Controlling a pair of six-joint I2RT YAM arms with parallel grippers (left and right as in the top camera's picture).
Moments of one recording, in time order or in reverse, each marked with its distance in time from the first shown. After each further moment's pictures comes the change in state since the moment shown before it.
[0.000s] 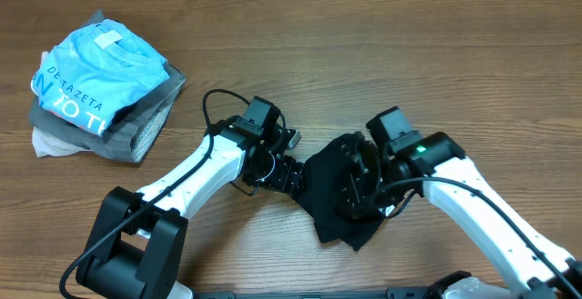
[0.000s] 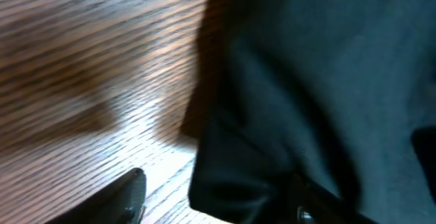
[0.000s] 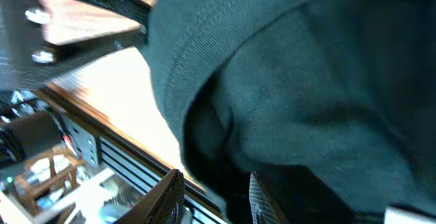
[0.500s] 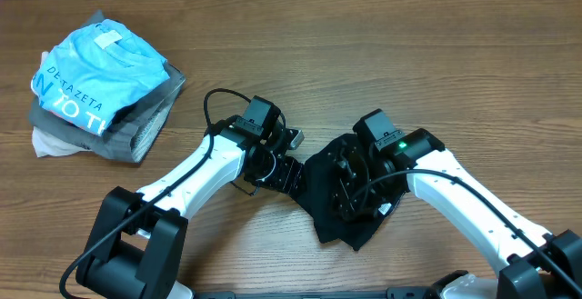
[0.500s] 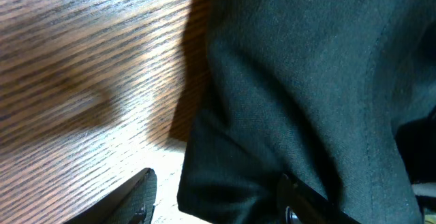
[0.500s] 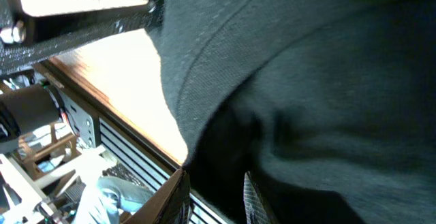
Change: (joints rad) left arm 0.000 0.000 0.000 0.008 0.023 0.023; right arm 0.045 0.072 0.000 0.020 -0.056 -0.076
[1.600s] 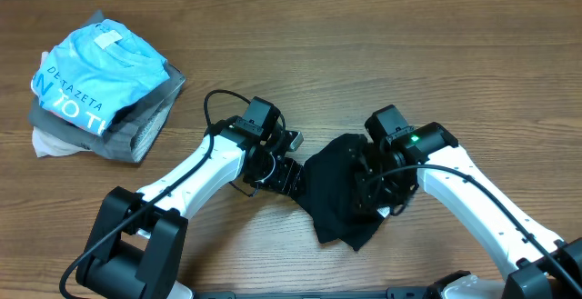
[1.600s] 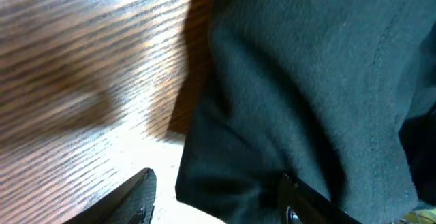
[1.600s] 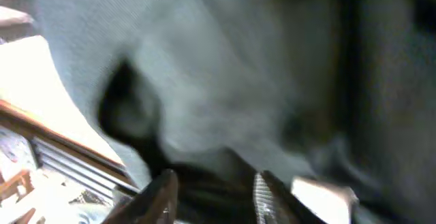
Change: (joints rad) left arm 0.002 0.000 0.000 -0.024 -0.003 0.003; right arm -0.063 -0.020 0.040 -0.108 0.198 0.025
